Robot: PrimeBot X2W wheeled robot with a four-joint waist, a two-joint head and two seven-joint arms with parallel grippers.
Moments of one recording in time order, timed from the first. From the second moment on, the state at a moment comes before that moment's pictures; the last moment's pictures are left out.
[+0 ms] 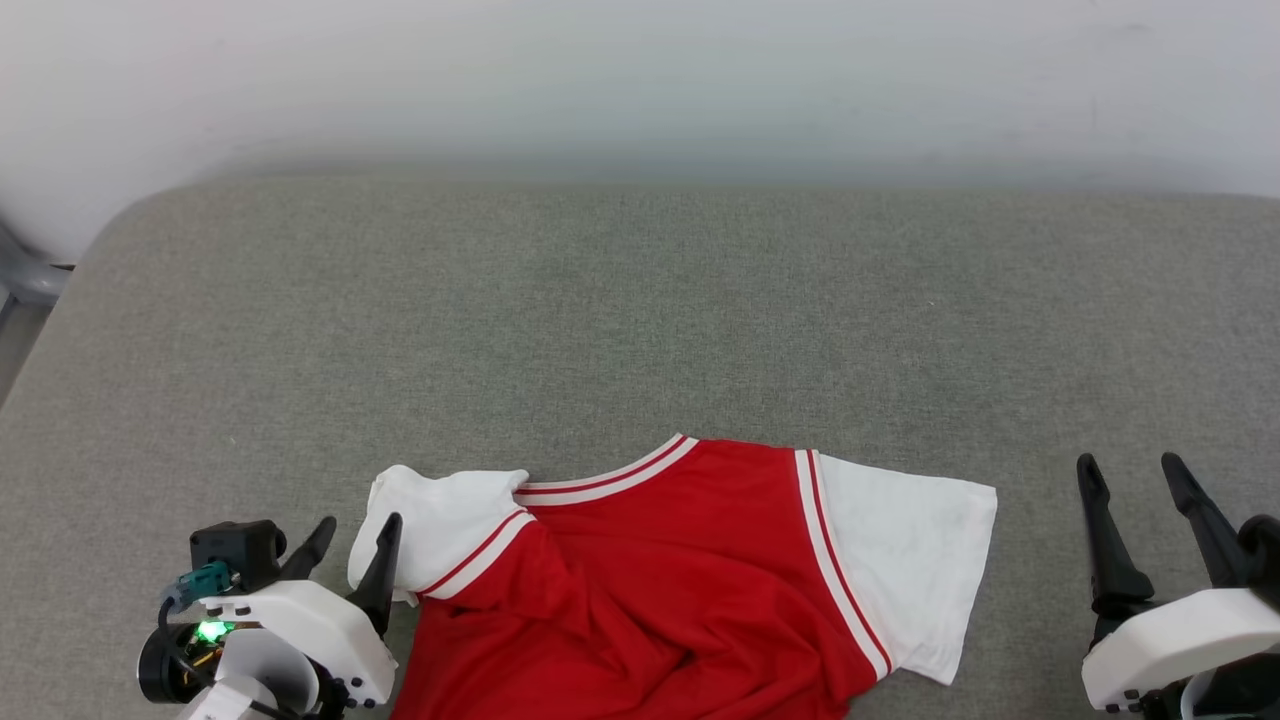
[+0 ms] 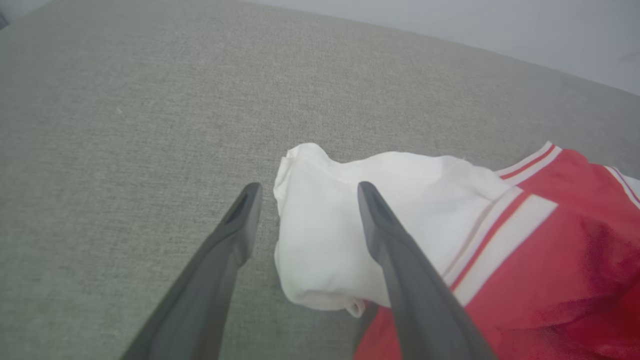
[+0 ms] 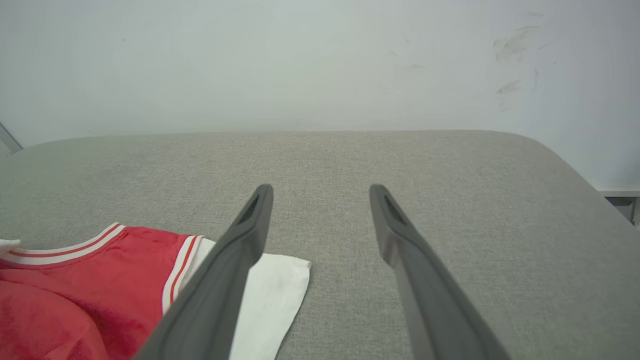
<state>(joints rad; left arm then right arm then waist) -0.25 0.48 -0.53 0.45 -0.86 0.05 -0.15 0.05 -0.05 -0.16 -0.16 0.14 0.13 0.11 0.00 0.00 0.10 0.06</state>
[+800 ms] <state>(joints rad) -0.14 0.40 -0.36 0.06 -0.53 0.14 -0.26 0.10 -0.05 -0.21 0.00 0.18 0.13 0.45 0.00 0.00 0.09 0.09</state>
